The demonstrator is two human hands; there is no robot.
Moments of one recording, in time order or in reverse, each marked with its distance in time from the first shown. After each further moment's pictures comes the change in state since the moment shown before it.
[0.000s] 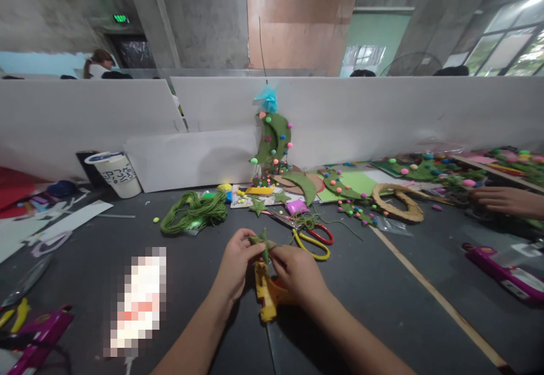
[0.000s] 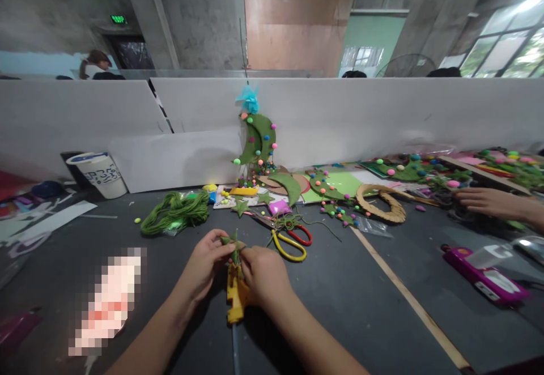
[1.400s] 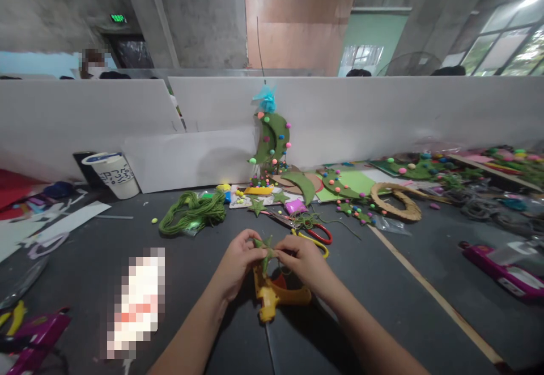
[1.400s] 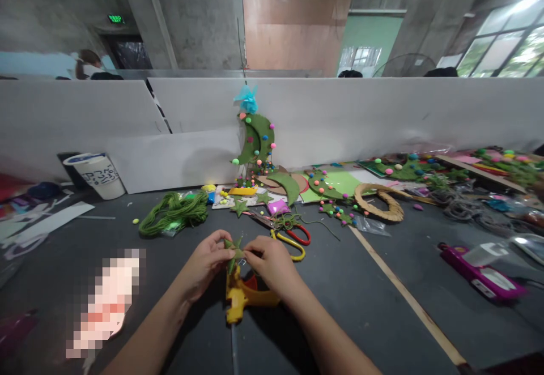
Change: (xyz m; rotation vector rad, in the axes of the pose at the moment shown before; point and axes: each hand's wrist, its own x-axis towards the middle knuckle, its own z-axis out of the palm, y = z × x) left_hand -0.002 0.003 -0.006 0.058 -0.216 -0.057; right_hand 0.008 0.013 -0.020 0.346 -0.018 -0.006
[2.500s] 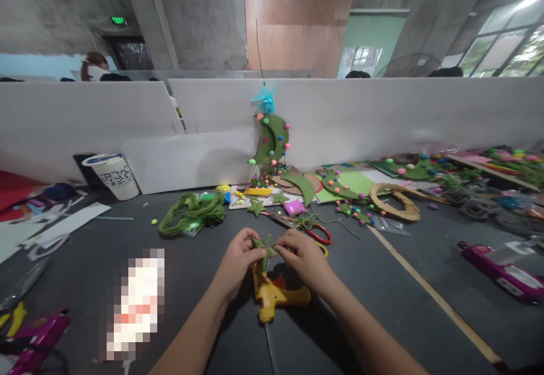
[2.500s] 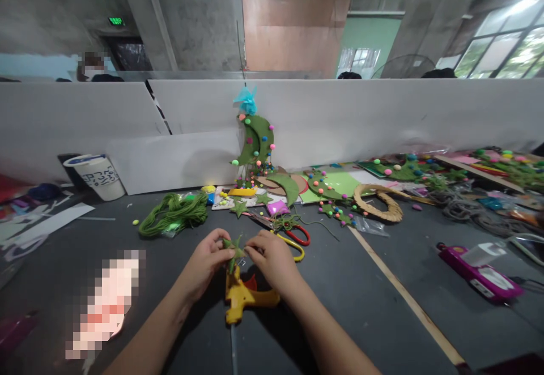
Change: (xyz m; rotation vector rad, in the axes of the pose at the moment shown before) left_hand 0.001 0.001 0.003 0.086 0.051 0.083; right_hand 0.001 0.005 -0.002 -0.054 0.062 -0.005
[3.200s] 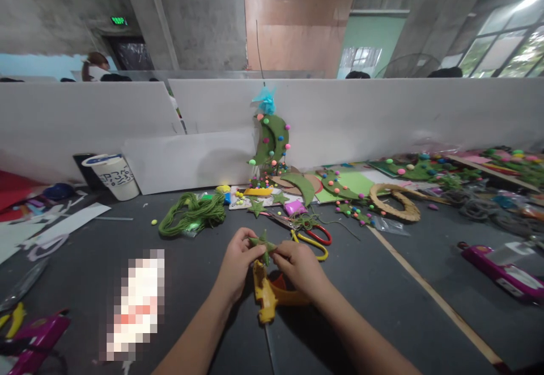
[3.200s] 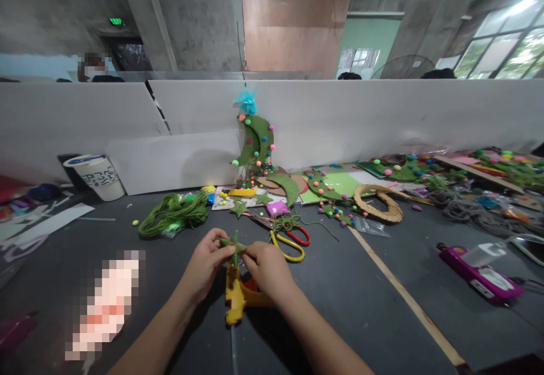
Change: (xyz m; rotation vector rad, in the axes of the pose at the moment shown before) left_hand 0.002 -0.006 0.003 -0.062 0.100 0.053; right_hand -0.004 -0.003 0.014 -0.147 -0.077 0.005
